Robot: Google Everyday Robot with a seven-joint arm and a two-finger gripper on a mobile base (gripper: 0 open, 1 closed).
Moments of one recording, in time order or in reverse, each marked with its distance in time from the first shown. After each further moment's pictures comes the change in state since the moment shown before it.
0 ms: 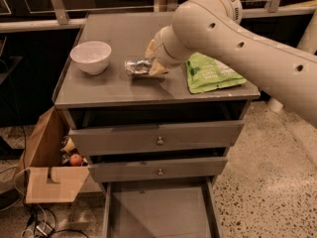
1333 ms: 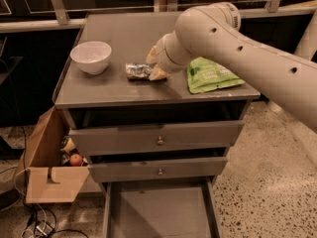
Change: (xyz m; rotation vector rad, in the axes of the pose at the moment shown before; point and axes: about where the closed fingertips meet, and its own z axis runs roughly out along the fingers) arm 0.009 0.017 0.022 -0.047 -0.034 0.058
